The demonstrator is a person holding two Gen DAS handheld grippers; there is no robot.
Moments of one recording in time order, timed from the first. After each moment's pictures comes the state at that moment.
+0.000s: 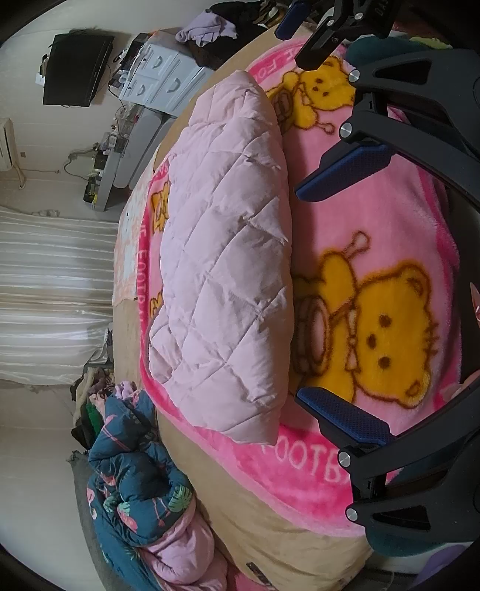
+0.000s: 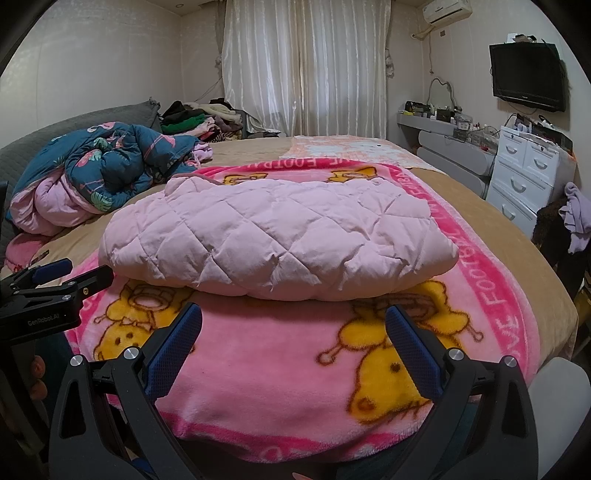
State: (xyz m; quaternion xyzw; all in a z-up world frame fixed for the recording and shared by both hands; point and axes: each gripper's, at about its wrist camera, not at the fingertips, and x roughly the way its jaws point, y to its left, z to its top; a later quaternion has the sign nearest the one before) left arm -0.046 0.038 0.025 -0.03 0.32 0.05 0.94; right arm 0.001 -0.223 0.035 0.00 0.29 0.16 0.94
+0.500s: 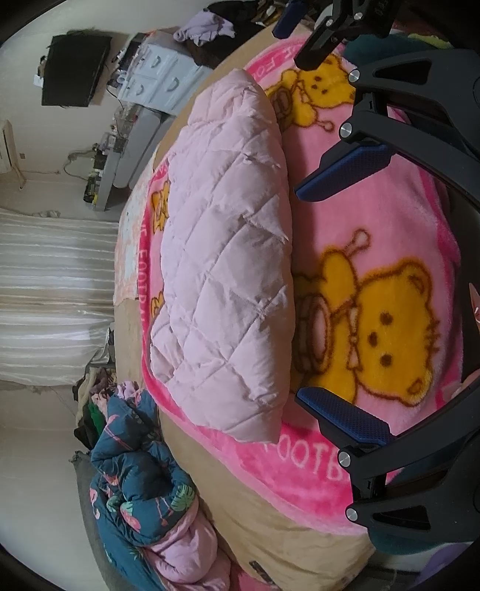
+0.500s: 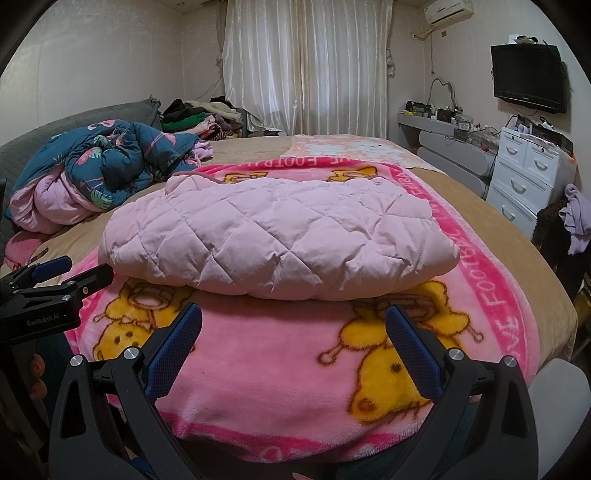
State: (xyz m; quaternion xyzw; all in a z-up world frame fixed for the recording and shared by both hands) left arm -0.045 0.036 0.028 -0.02 0.32 0.06 0.94; right arm 0.002 -0.223 0.035 0.00 0.29 0.16 0.94
